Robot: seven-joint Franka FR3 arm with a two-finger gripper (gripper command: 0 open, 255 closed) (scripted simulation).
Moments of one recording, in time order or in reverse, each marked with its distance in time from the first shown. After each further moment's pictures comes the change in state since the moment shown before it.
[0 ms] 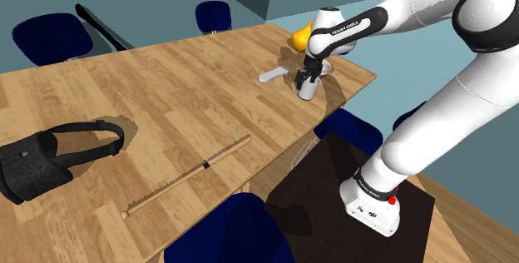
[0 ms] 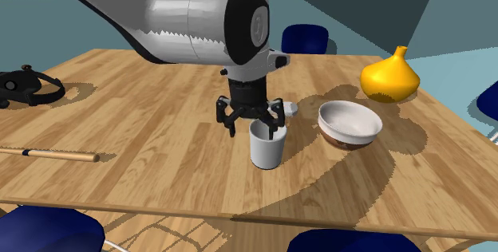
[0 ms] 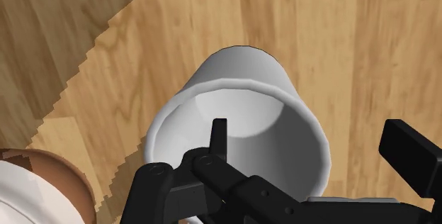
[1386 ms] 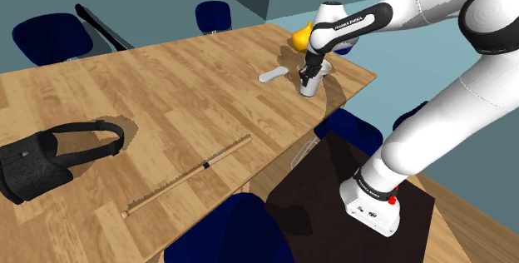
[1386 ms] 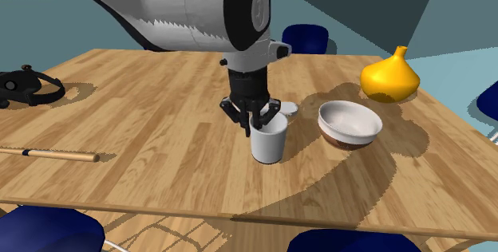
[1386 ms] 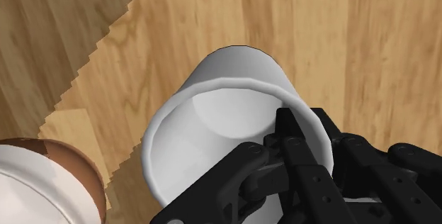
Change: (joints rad) arm 0.000 -0.029 0.002 0.022 -0.003 -0.050 0.000
